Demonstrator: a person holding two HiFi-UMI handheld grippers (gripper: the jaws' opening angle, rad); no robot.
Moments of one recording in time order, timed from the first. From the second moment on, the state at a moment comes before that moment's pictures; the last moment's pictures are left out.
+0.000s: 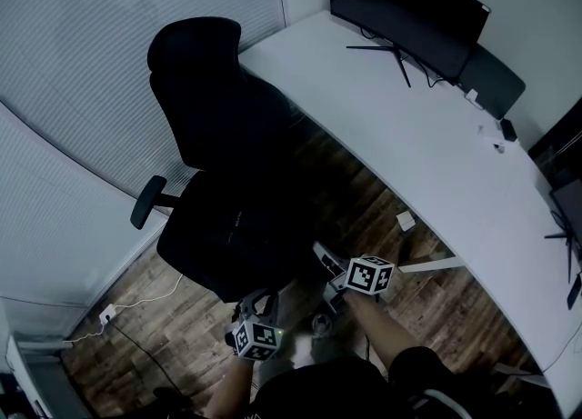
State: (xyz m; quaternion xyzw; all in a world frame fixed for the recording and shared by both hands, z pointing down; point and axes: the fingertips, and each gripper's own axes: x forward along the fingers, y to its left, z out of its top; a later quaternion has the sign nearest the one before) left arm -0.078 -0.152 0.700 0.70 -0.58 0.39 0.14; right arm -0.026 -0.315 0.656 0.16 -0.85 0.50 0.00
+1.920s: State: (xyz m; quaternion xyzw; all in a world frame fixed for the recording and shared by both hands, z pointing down) left arm -0.083 -0.172 0.705 0.69 -0.60 0.36 0.19; right arm -0.092 -0.469 0.717 0.23 -0.85 0.46 0.10
